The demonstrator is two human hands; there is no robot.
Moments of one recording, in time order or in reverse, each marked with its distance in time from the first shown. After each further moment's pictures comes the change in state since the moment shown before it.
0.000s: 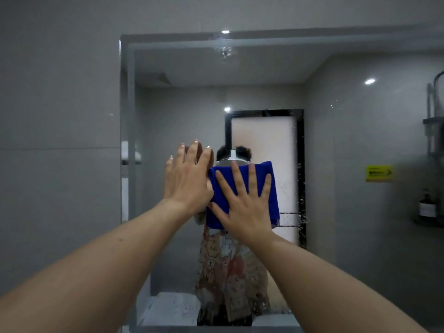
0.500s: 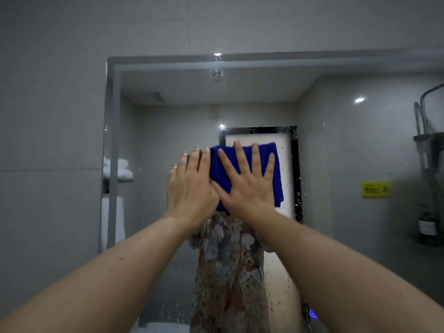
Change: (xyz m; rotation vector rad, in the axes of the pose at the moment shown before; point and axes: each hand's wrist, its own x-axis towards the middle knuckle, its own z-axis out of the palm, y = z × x) left_hand 0.032 0.037 0.012 -0.088 0.135 -0.022; right_hand 0.083 0.052 -0.023 -0.020 0.086 0.052
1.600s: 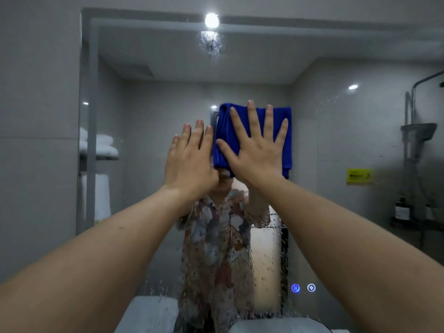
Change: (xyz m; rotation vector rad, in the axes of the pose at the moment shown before) left_hand 0.008 0.011 0.024 0.063 -0.046 0.080; right_hand 0.019 0.036 -0.017 -0.001 -0.015 0.091
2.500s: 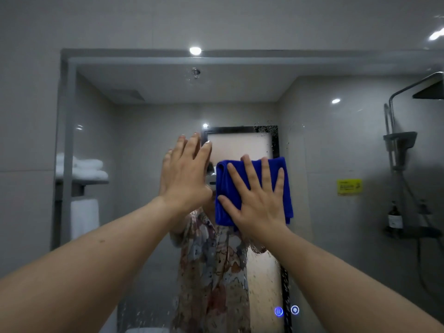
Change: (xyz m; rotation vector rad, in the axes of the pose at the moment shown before) left_hand 0.024 0.044 -0.013 -0.007 0.029 0.038; right_hand -0.070 0.060 0.014 -0.040 0.013 -0.071
